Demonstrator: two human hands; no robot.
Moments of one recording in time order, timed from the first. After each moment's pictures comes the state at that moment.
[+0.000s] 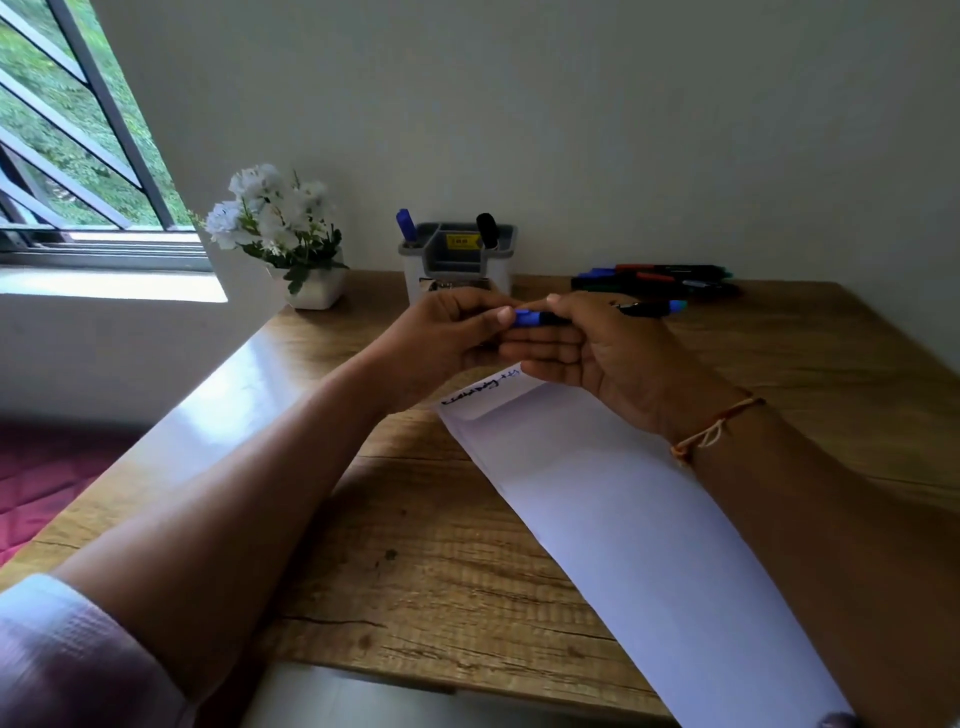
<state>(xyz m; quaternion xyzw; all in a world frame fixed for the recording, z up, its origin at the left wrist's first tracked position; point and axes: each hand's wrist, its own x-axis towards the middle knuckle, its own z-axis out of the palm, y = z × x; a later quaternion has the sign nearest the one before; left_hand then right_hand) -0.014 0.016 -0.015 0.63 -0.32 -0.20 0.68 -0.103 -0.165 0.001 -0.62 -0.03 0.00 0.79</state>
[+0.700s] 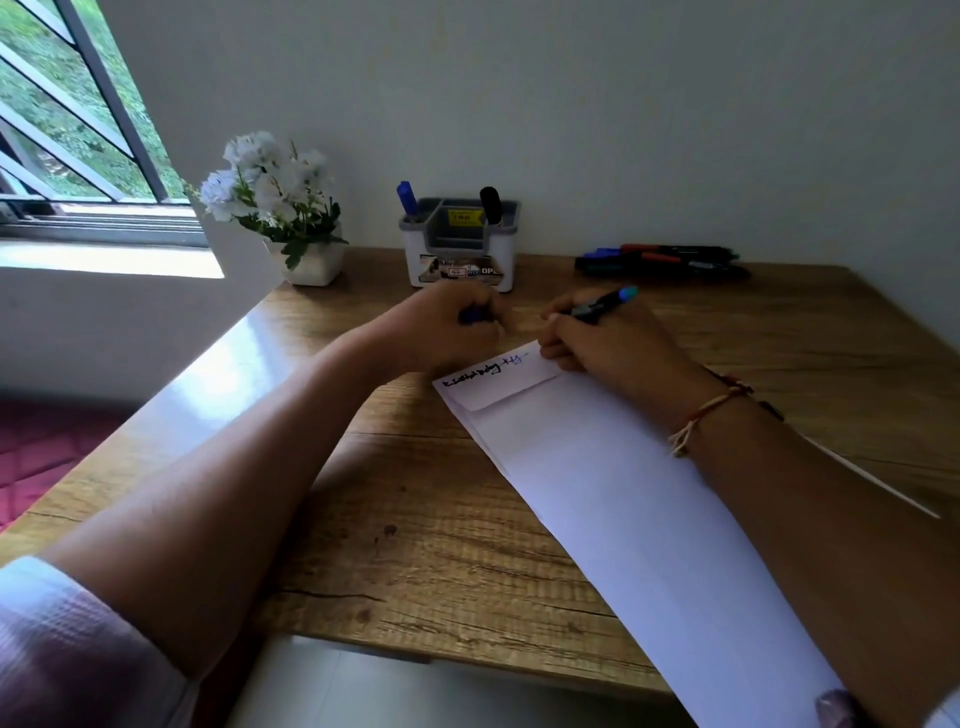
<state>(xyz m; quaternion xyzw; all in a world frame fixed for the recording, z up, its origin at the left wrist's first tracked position) -0.012 0.022 -0.010 0.85 -0.36 -0.07 0.38 -0.085 -0.175 -0.027 -0.82 0.06 -0.12 0.55</state>
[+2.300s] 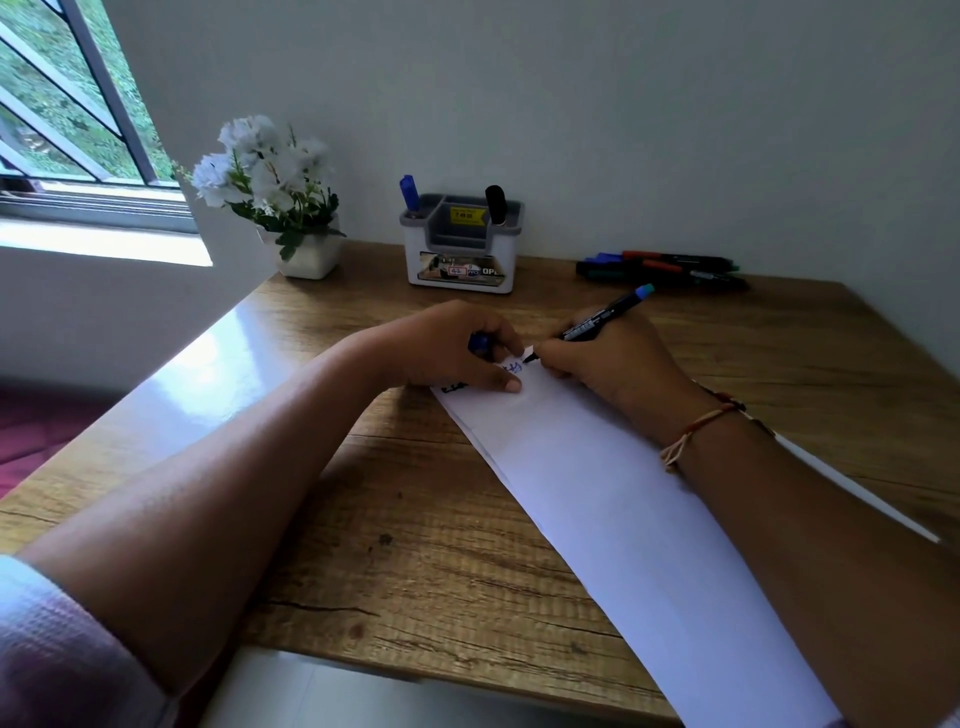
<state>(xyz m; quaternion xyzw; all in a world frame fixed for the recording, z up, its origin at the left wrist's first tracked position) 0.006 0.019 -0.028 0.87 -0.39 -0.11 0.27 -0.088 -0.171 -0.027 -0.90 0.08 -0.12 0.42</state>
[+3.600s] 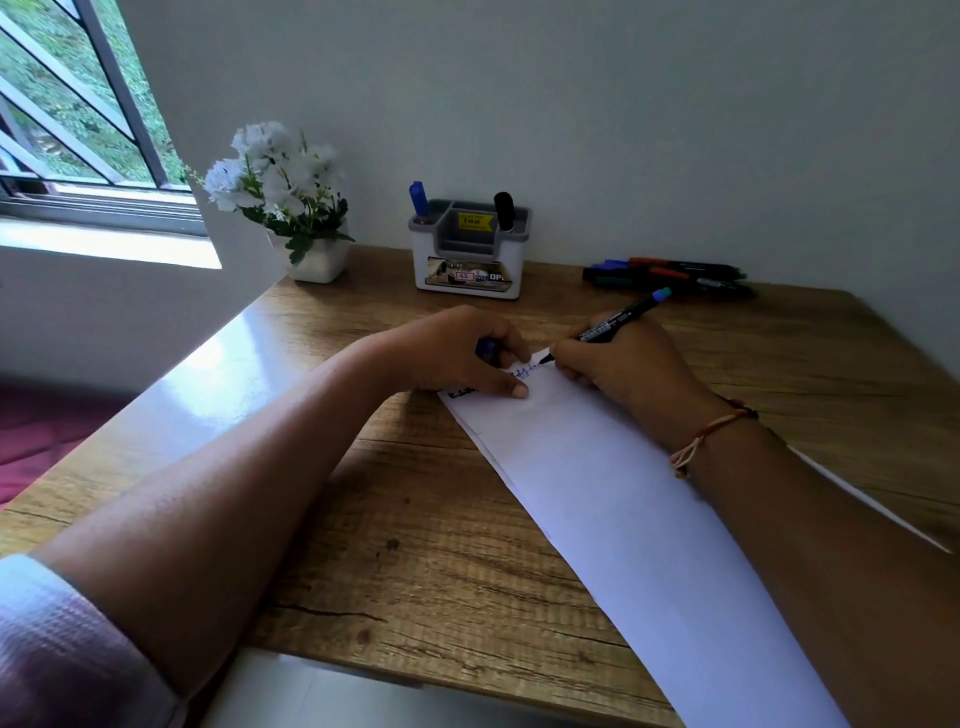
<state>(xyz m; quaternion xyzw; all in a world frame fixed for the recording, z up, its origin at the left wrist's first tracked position) 0.002 0.019 -0.025 0.87 -0.38 -0.13 0.27 -0.087 -0.173 -0.024 -0.89 0.13 -0.12 0.41</state>
